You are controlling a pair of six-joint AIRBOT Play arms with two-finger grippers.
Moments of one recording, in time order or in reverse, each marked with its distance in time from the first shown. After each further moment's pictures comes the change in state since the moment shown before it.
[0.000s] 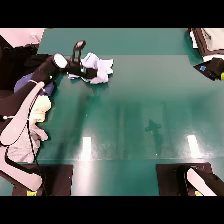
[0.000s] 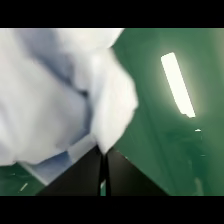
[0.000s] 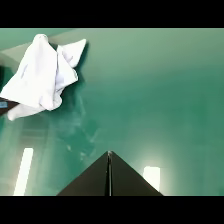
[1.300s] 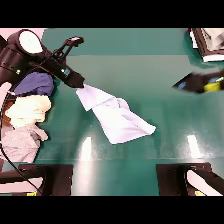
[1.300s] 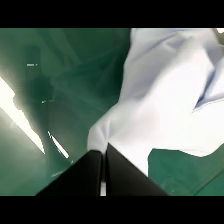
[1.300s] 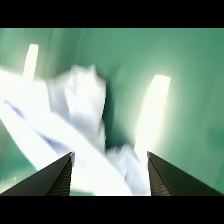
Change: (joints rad) left arm -0.017 0.294 -0.055 0.227 -0.573 -0.049; right arm 0.146 -0.121 -0.025 -0.084 0.297 -0.023
